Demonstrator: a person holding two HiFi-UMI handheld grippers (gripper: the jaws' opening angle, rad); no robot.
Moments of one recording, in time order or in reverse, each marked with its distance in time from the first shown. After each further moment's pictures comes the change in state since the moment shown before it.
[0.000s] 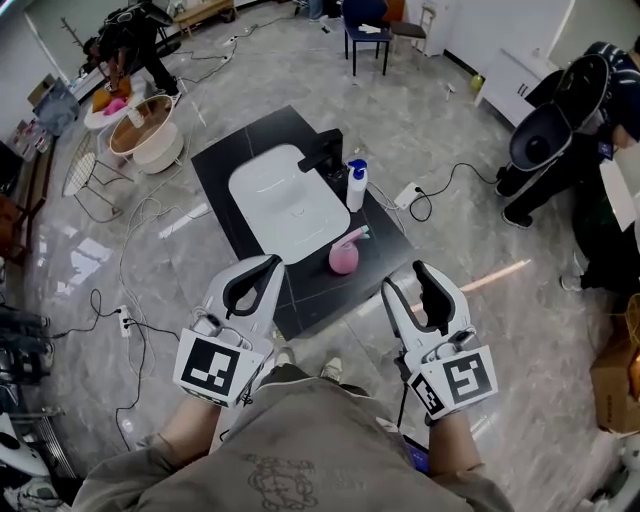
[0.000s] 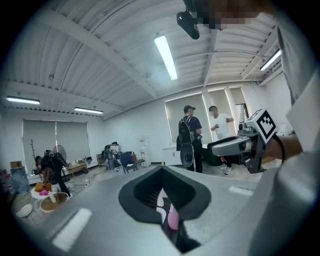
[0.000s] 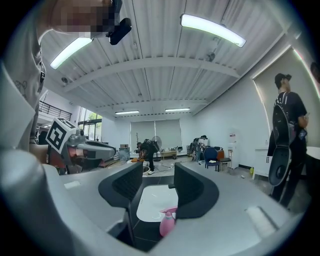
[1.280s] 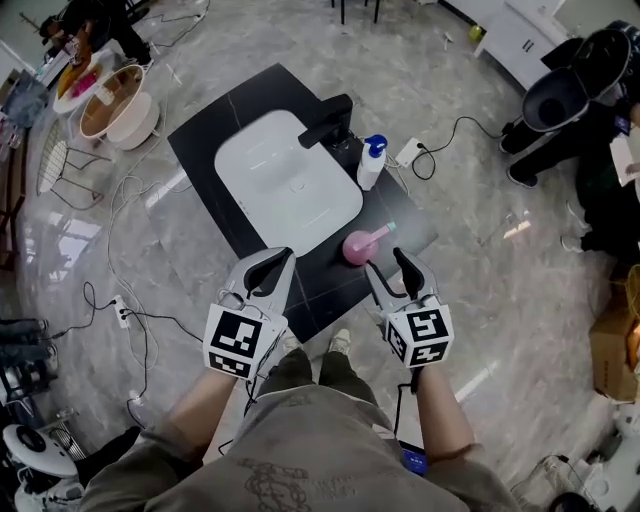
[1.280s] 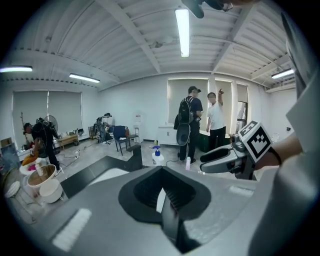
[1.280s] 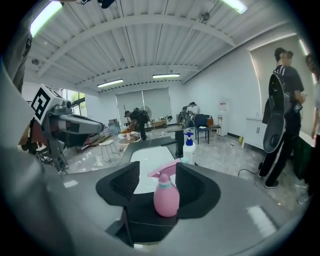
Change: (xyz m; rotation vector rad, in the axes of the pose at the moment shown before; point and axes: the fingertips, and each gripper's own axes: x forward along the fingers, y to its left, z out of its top) left arm 0.075 0.055 -0.160 -0.157 0.264 -0.113; right arm 0.122 -0.025 -0.189 0.095 0.369 -0.122
